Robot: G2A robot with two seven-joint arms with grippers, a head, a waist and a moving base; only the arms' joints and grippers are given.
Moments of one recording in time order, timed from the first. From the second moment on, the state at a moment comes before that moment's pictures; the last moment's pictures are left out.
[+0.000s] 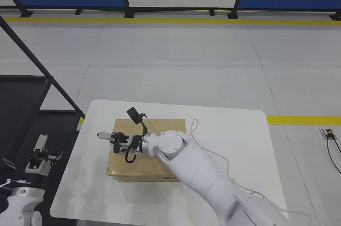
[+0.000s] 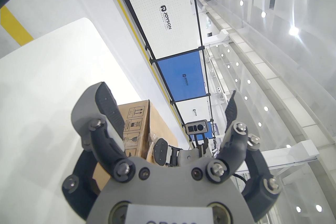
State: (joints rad) left arm 1.46 -1.25 -2.00 -1.77 -0.13 -0.11 -0.35; right arm -0.23 -1.87 0.54 -0.39 0.47 -0.30 0.71
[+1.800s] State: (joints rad) left arm 1.37 -1.21 -1.89 -1.76 -0.07 -0.08 -0.44; right arm -0.71 -1.52 1.02 -1.26 -0.05 0.12 0.72
